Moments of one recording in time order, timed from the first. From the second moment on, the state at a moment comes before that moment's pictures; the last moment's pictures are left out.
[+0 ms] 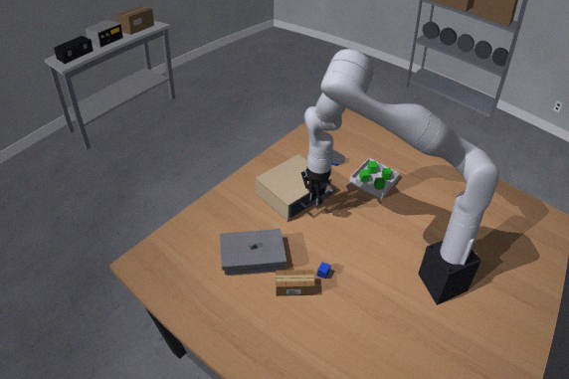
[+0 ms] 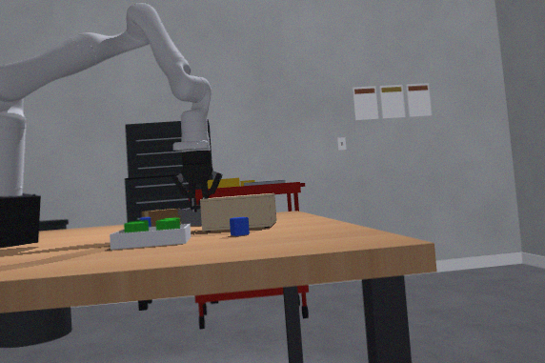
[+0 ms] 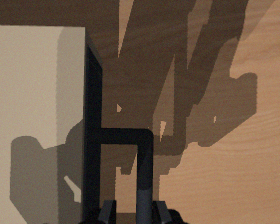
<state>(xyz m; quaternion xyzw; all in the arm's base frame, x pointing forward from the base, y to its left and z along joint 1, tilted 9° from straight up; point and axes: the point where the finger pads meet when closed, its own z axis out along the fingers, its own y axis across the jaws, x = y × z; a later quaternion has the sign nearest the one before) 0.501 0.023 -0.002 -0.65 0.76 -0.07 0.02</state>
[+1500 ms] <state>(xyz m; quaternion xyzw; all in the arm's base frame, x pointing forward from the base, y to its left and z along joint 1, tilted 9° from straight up) 0.495 0.027 0.048 -0.65 0.76 -0.07 0.02</state>
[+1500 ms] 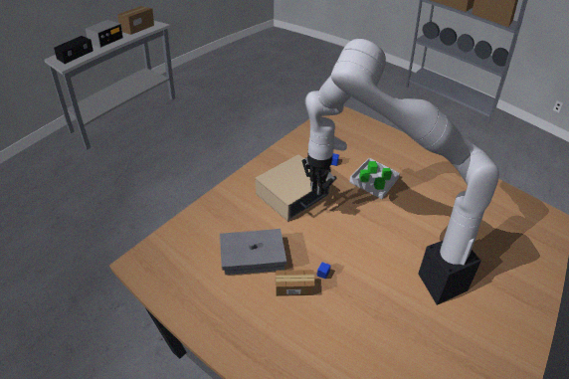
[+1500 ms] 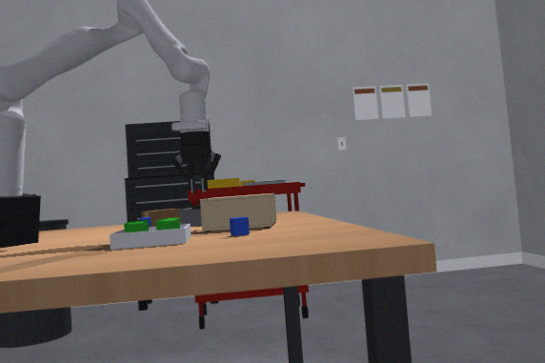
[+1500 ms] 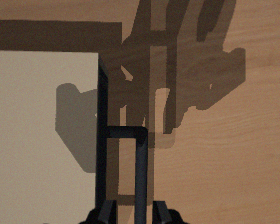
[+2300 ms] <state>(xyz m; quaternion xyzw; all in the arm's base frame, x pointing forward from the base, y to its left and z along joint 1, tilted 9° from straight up) 0.487 0.032 0.113 -0.65 0.76 -0.07 0.02</state>
